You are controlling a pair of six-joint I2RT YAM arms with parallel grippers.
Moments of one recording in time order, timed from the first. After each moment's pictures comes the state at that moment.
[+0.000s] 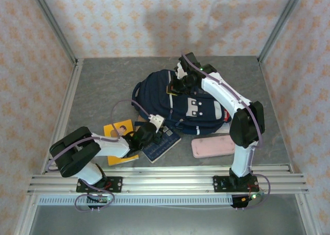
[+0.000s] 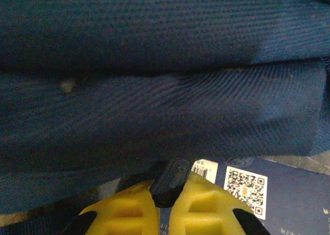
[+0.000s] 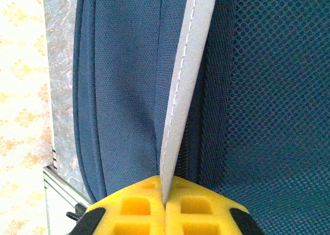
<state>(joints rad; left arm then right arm) -0.84 1.52 0.46 0.46 -0.30 -0.21 0.50 1.89 1.75 -0.88 -0.47 0.59</state>
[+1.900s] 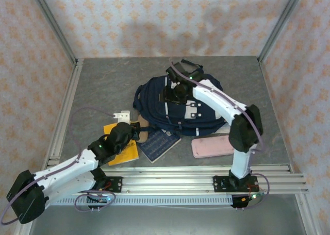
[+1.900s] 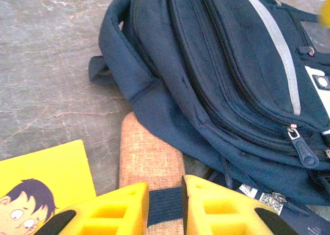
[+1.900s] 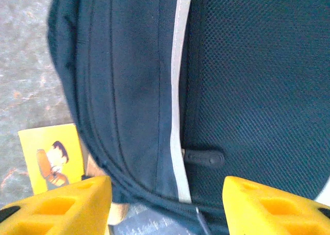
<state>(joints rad) -0.72 0.85 0.38 -0.10 -0.42 -0.57 0.65 1.89 1.71 -0.92 -0.16 0.65</state>
